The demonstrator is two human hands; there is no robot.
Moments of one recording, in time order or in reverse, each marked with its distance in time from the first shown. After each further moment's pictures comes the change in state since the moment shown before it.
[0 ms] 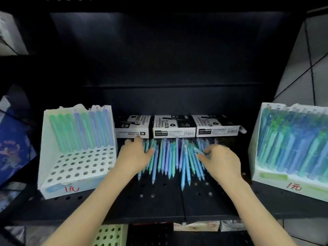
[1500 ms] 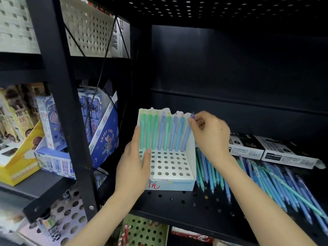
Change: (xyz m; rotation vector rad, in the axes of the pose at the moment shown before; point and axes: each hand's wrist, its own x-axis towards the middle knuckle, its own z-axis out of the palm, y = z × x) left_hand -0.054 -0.152 -0.048 -0.407 0.608 0.126; right_hand 0.026 -0.220 0.015 0.479 0.387 -0.457
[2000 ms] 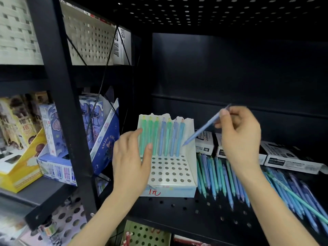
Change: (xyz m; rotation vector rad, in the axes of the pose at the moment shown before) left_hand 0.017 0.014 -0.015 0.198 0.162 0.090; right_hand -0.002 -0.017 -0.056 0.429 0.138 0.254
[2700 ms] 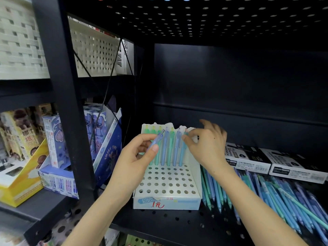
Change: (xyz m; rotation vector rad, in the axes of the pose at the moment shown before) left_hand 0.024 0.016 -0.029 -0.776 -0.289 -0.184; right_hand 0.010 0.028 0.058 -0.676 -0.331 -0.130
